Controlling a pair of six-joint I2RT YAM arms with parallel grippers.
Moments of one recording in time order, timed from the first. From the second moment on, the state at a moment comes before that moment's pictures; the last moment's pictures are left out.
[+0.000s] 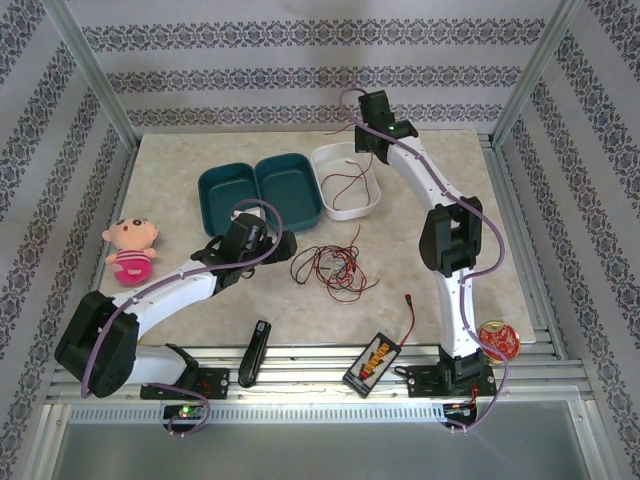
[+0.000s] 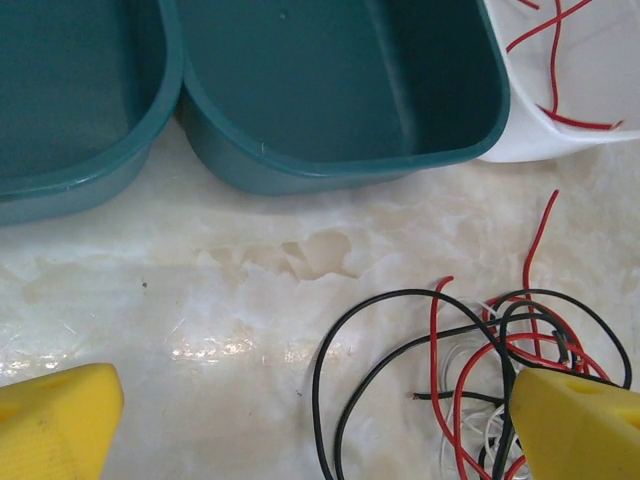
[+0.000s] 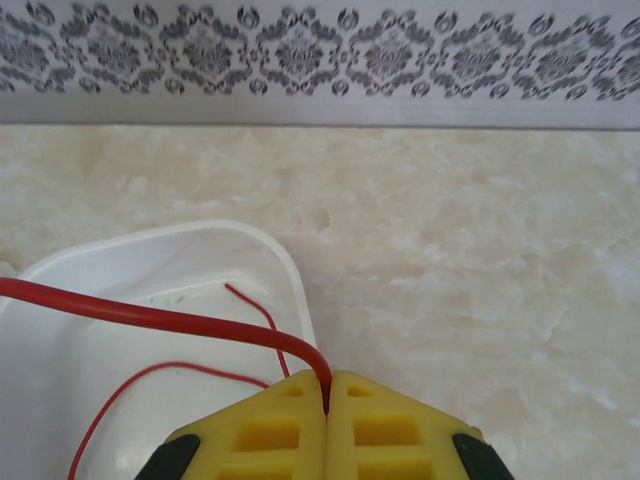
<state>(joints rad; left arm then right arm) -0.53 1.33 0.73 -0.15 -0.07 -0.68 0.32 2.26 2.19 -0.73 0.26 0.23</state>
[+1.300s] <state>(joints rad) -0.53 1.40 0.73 -0.15 0.00 -0.68 0.36 2.32 2.09 -0.95 0.20 0.35</state>
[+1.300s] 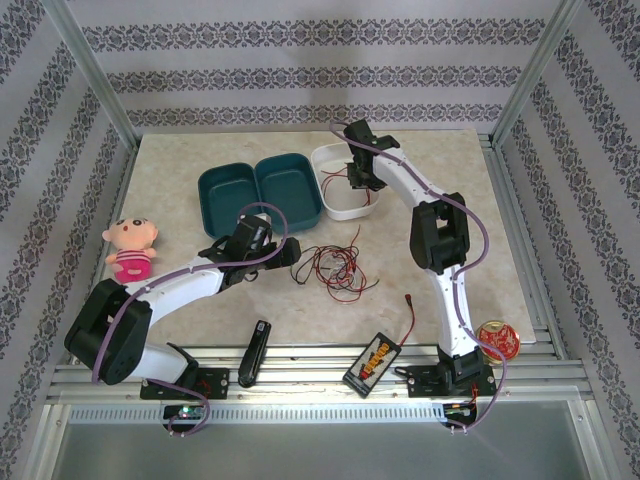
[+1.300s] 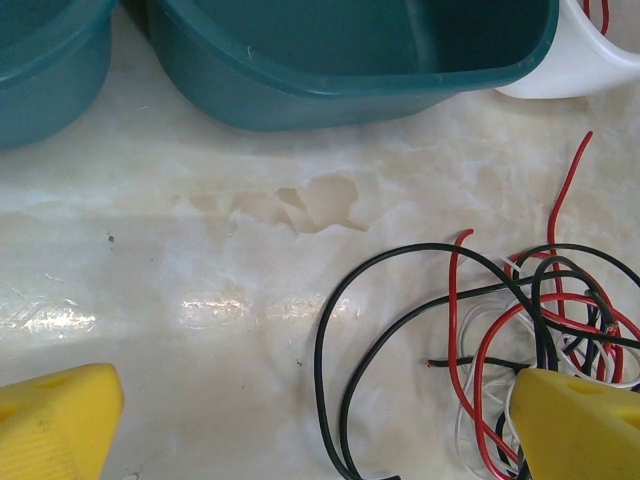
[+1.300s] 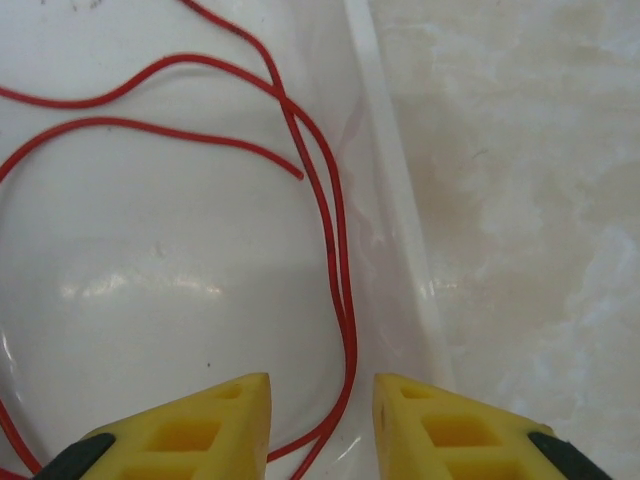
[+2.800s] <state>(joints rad) -0.55 1.63 0.78 0.04 0.23 -0.64 0.54 1.63 1.16 -0.70 -0.07 0.58</state>
